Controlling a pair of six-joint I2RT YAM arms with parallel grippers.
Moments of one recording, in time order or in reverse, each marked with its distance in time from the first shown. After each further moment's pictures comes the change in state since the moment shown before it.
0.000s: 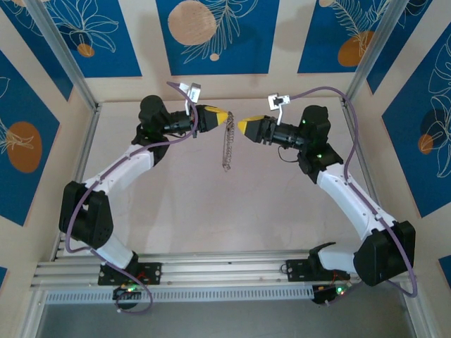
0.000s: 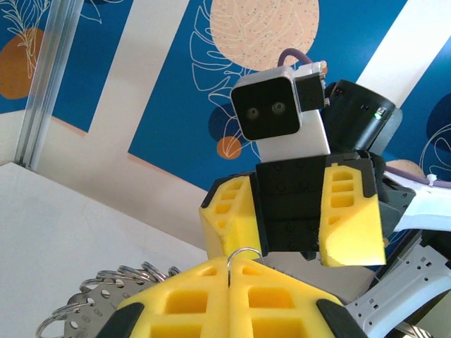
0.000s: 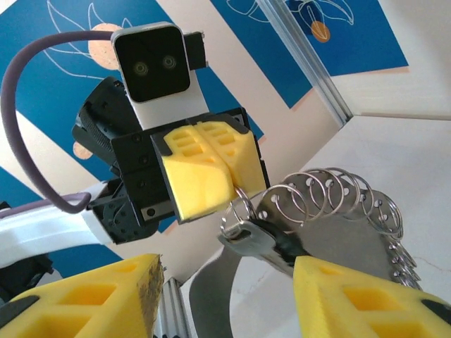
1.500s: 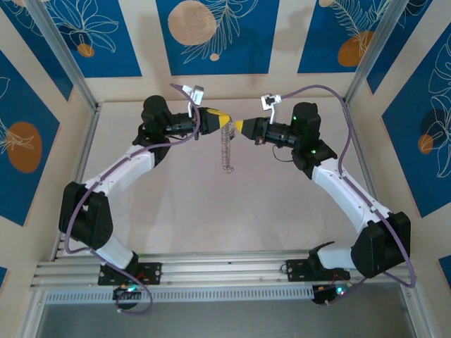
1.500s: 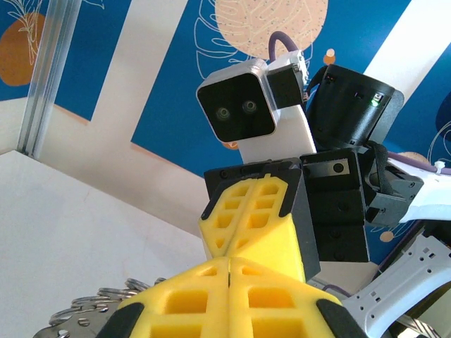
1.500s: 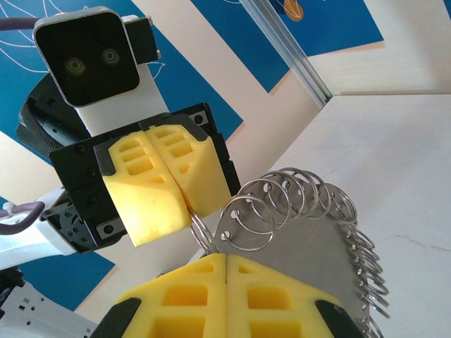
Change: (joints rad) left arm -0.013 -0.005 0.000 -0.072 -0.011 0.053; right arm 0.030 0.061 0.037 -0.086 0.046 -0.030
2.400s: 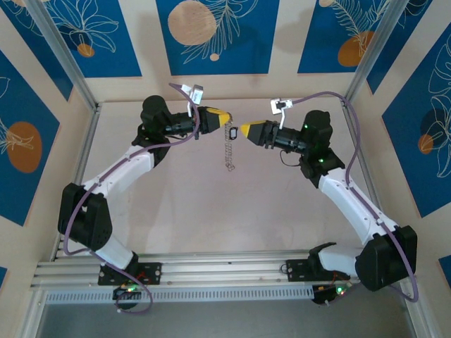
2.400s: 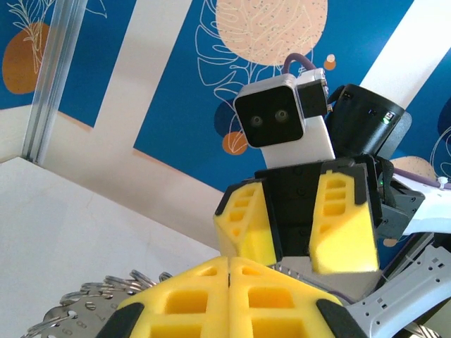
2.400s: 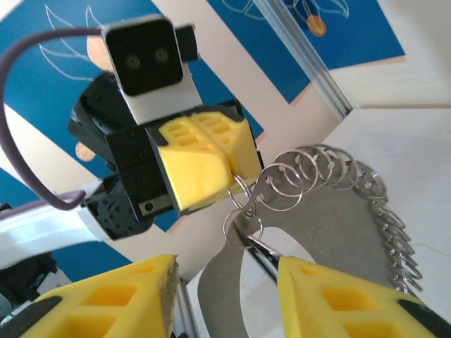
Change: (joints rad) left arm -0.005 -0.011 0.000 0.001 -0.021 0.000; right arm -0.049 -0.101 -0.107 0.132 -0.065 0.076
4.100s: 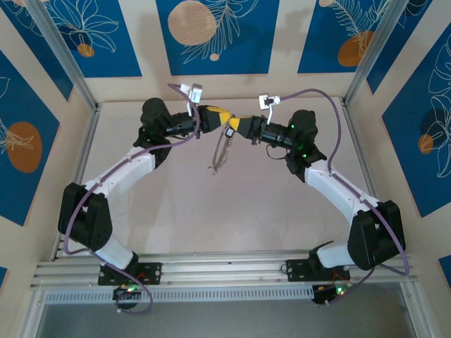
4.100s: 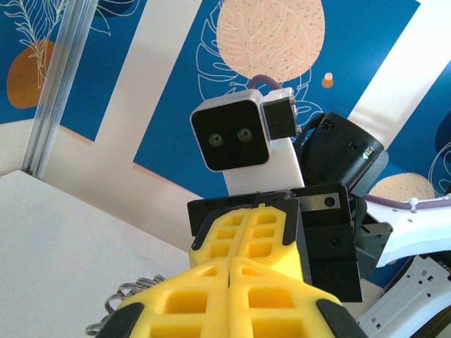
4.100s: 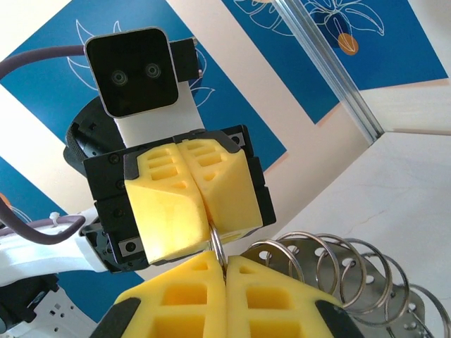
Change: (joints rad) left arm -0.013 0.000 -0.019 0.086 -0.040 -0.064; right arm 0.069 0.162 0.013 0.279 0.019 0.081
